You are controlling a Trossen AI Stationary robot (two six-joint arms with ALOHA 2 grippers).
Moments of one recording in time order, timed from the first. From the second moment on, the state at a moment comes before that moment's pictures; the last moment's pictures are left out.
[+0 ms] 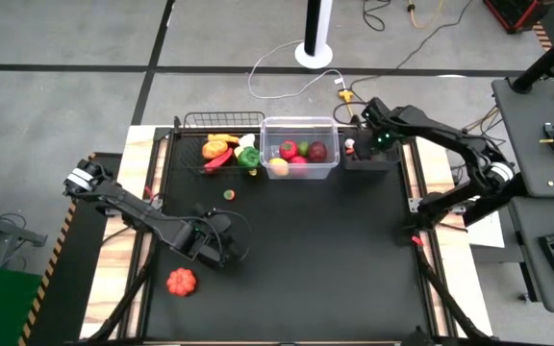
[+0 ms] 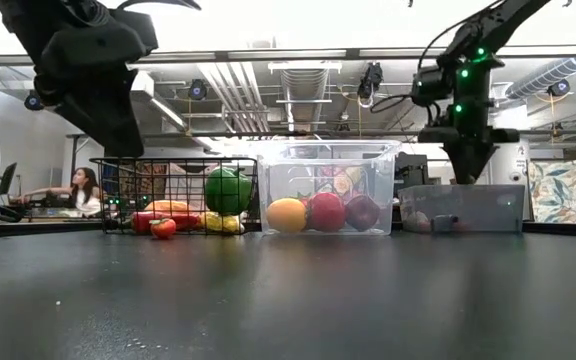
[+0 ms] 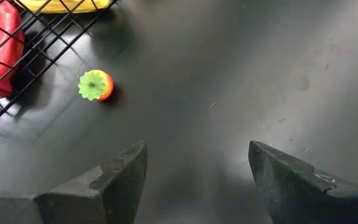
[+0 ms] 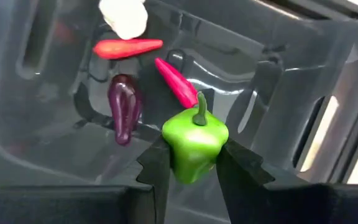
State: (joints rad) left arm -0.49 1.48 0.97 -0.90 -0.62 -1.15; right arm -0.91 1.43 1.03 -0.96 0.12 0.31
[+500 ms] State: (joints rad) left arm -0.49 1.49 0.97 -0.90 -0.62 -1.03; right arm -0.91 1.43 0.97 -0.90 0.13 0.34
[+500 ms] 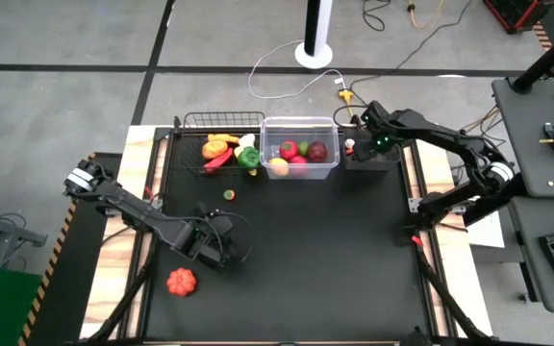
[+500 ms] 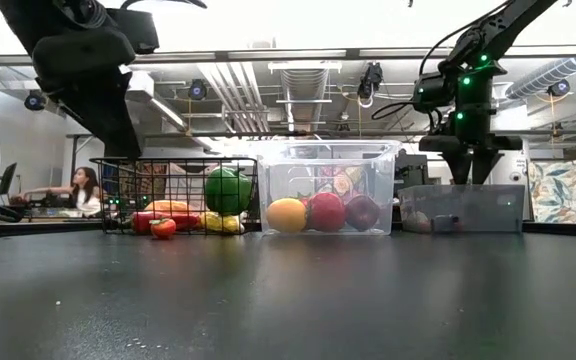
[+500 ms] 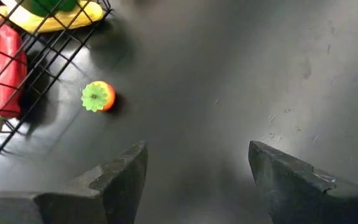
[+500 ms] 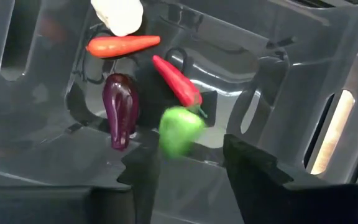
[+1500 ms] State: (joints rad) left arm -0.45 1.49 0.74 -0.59 -0.72 -0.69; right arm -0.75 1.14 0.97 -0.82 0.13 0.37
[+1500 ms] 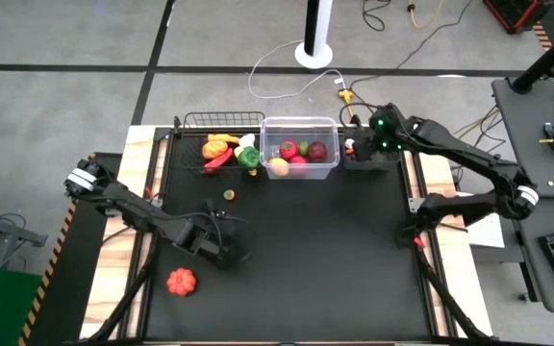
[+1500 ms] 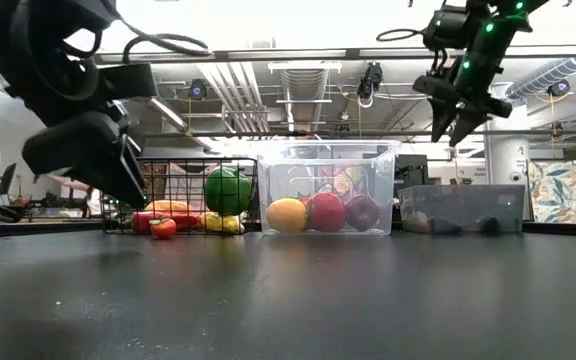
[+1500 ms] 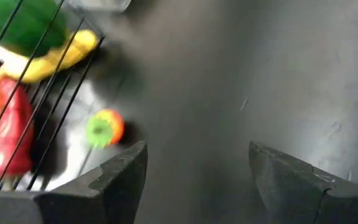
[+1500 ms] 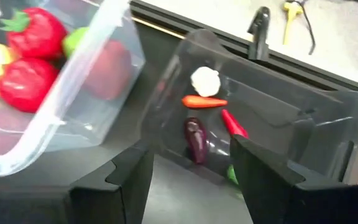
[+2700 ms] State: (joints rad) left arm -0.26 1.43 0.29 0.21 -0.95 -0.50; right arm -0.64 1.13 0.95 -0.77 0.13 0.39
